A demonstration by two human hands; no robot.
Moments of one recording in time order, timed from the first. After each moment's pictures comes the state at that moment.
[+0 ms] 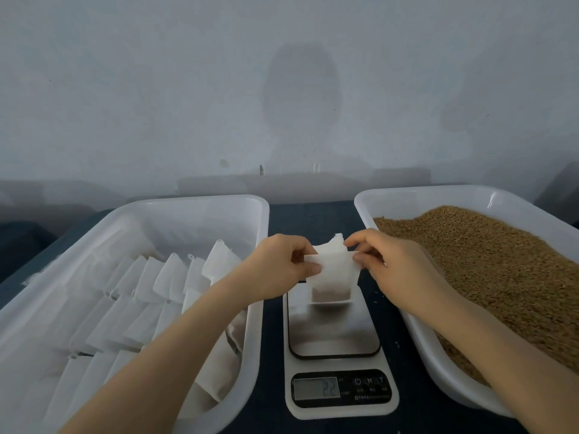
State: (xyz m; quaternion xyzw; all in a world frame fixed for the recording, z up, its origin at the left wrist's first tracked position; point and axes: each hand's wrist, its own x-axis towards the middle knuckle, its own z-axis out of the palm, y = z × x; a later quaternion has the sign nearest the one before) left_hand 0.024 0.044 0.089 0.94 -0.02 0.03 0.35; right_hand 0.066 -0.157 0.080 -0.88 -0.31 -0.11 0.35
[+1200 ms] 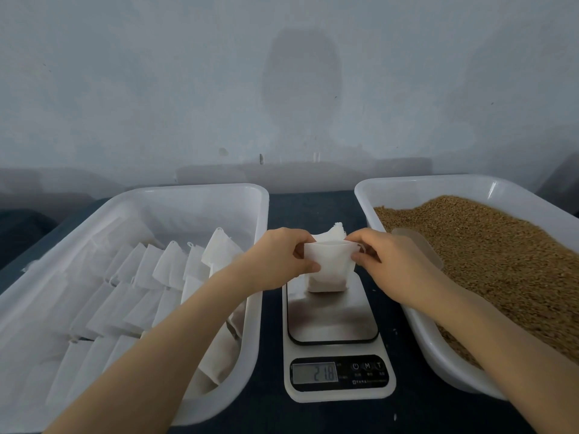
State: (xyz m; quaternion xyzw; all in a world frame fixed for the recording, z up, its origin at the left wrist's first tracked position) left_hand 0.026 0.041 0.086 0.95 -0.03 -0.01 0.30; right_hand 0.066 -0.155 0.074 -0.91 -0.30 -0.05 0.30
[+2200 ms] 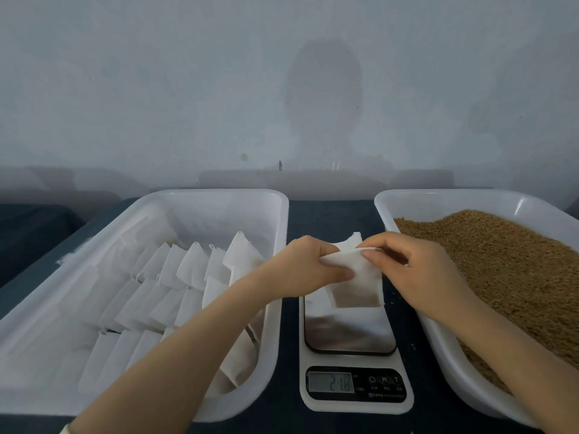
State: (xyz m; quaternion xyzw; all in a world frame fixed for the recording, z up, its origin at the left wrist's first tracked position) left_hand 0.024 0.038 0.083 0.92 -0.04 -0.03 0.39; right_hand 0.053 -0.154 0.087 -0.84 -0.34 -0.13 0.40
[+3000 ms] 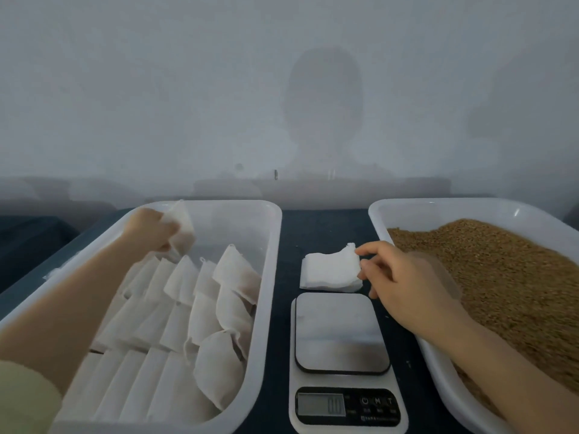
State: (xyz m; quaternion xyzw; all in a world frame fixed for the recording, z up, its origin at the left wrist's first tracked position) left_hand 0.040 0.257 0.083 0.86 0.33 0.17 0.35; right_hand 0.063 -0.150 0.081 -0.88 -0.28 -0.09 0.37
